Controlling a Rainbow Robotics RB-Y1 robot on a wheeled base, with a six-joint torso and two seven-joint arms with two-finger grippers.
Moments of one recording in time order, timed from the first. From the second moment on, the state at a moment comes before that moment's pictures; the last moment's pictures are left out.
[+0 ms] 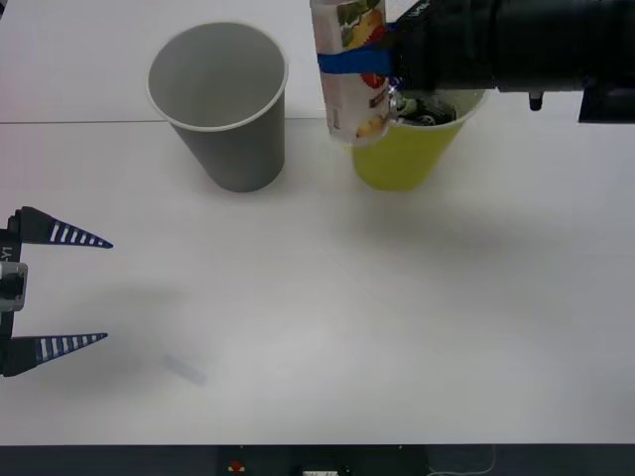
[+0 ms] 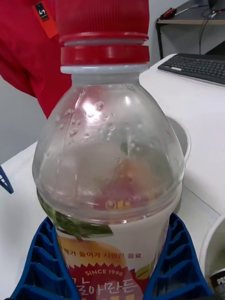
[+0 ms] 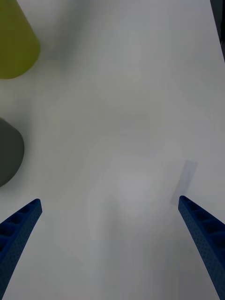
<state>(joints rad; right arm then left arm) -0.79 -0.77 0.25 -1.89 1.71 -0.97 -1.37 0.26 1.13 0.26 -2.01 -1.31 -1.13 -0.09</state>
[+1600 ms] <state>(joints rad) -1.37 -0.27 0.42 -1.12 2.13 -0.96 -1.36 0.26 1.13 0.26 -2.01 -1.31 -1.13 -0.09</state>
